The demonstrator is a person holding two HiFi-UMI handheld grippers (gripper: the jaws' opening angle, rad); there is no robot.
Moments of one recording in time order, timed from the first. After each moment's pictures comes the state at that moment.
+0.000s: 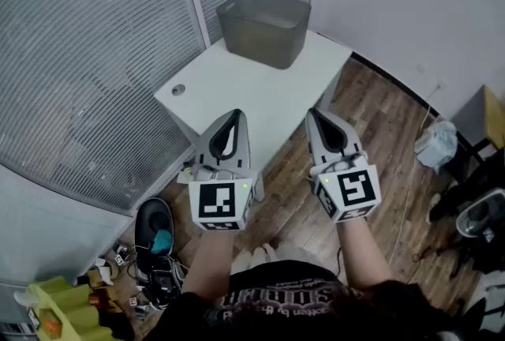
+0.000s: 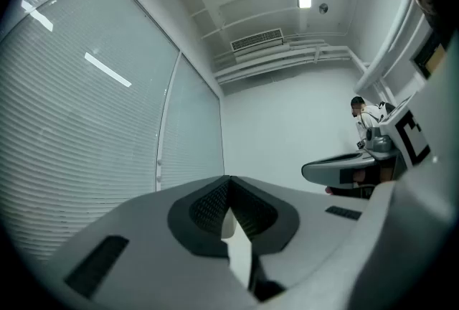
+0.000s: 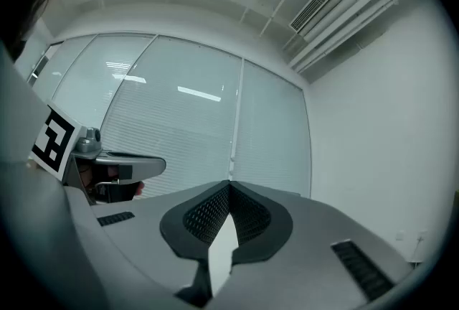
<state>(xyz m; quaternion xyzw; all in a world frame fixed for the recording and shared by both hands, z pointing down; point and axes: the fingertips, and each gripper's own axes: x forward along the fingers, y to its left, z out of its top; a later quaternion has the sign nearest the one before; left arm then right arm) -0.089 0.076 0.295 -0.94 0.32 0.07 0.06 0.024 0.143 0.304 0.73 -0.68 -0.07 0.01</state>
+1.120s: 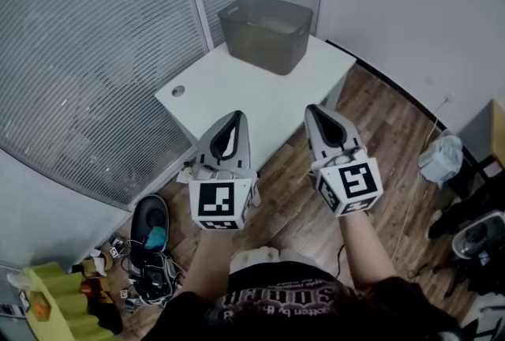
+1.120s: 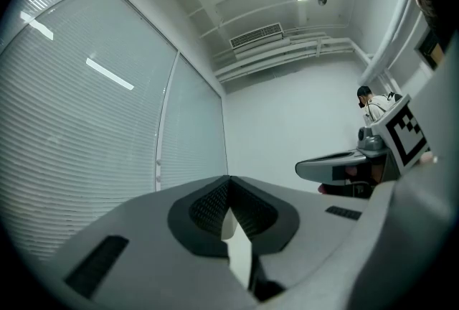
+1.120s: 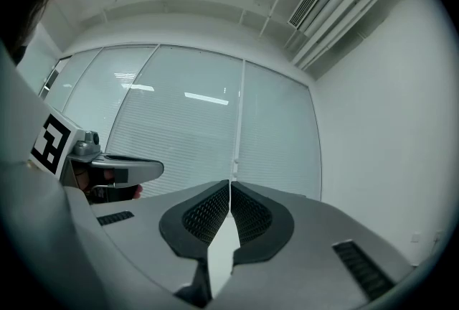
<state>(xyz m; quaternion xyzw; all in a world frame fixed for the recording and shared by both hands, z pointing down) -0.047 0.088 0.299 -0.93 0.35 0.06 0.07 0.073 0.138 0.305 0.70 -0.71 -0.07 -0.01</state>
